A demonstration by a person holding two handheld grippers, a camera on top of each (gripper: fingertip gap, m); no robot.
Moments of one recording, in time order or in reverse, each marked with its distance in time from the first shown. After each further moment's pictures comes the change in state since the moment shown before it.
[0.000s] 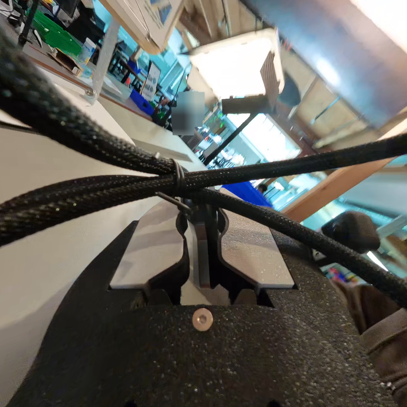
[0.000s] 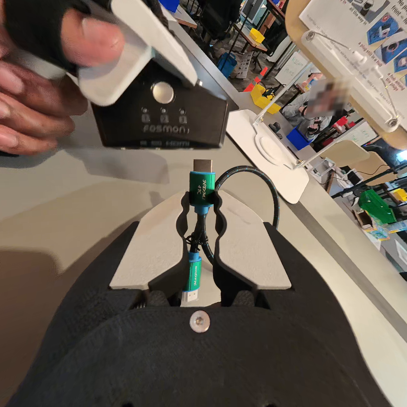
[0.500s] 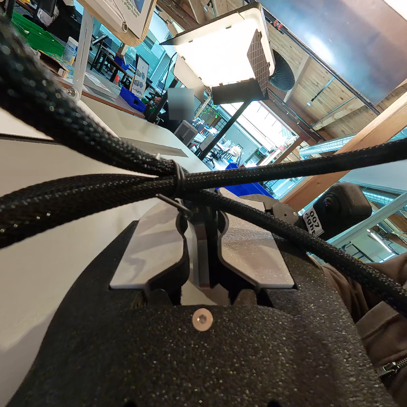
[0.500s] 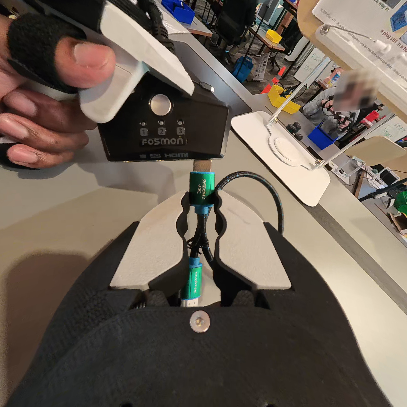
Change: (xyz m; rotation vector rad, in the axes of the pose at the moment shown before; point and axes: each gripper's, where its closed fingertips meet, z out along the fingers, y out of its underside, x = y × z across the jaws) left arm 0.011 0.007 0.000 -0.030 0.040 0.068; right arm -0.005 -0.003 0.000 0.023 -0.085 0.076
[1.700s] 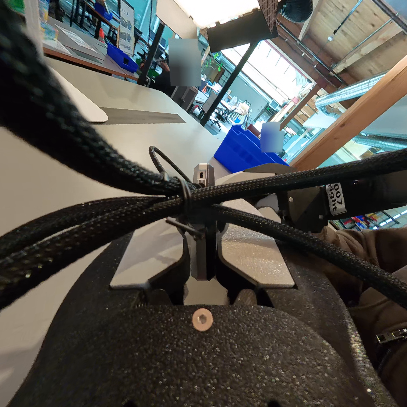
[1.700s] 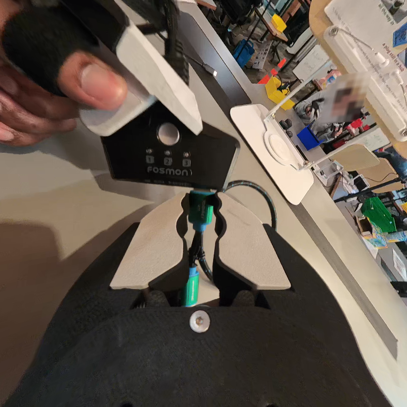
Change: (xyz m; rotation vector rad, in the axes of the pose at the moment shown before) left arm 0.011 0.030 0.013 -0.193 -0.005 0.095; right arm 0.001 0.005 -0.008 -0.083 0.025 -0.136
